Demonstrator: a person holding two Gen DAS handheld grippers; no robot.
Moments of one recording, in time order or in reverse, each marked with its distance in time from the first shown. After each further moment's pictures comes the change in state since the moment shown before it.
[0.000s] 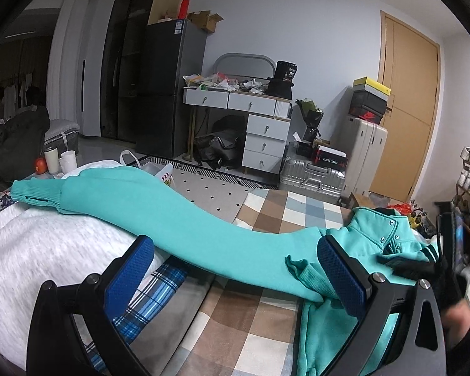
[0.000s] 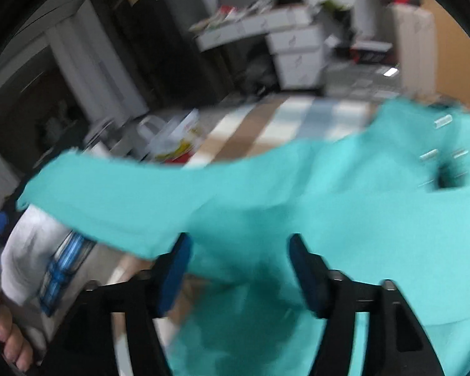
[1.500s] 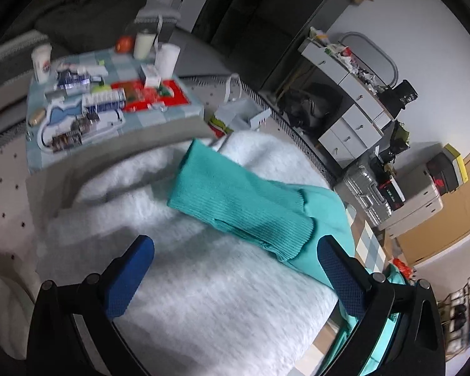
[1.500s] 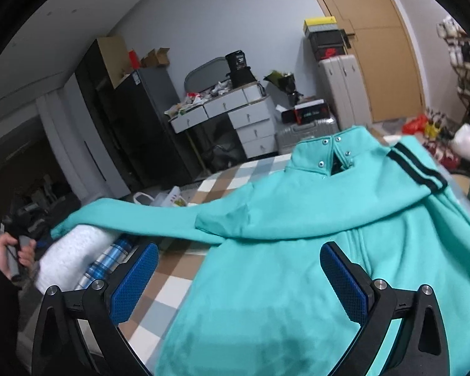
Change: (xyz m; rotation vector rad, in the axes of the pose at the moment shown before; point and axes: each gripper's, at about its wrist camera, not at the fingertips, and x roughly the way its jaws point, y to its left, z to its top) left arm 0.016 0.233 0.042 -0.558 0.354 0.110; right arm -0.156 0.025 -0.136 0.223 -0.352 0.021
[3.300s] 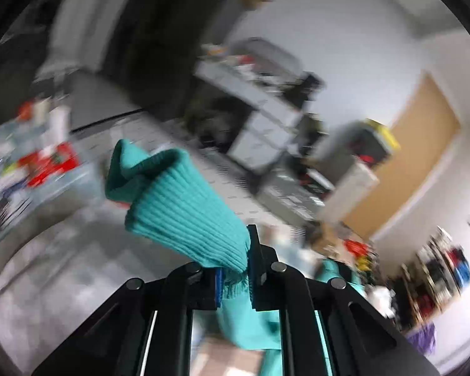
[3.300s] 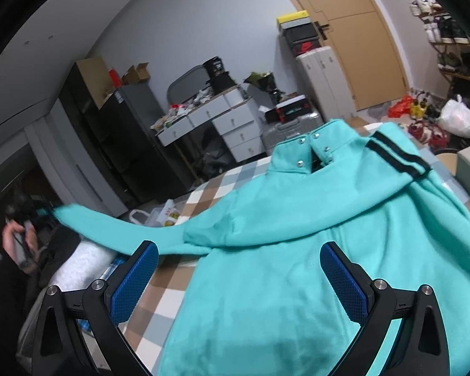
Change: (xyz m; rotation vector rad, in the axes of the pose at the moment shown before) left arm -0.058 -0.176 0.019 0.319 -0.111 -0.349; right arm -0.013 -0.035 0.016 0.105 0.003 -0.043
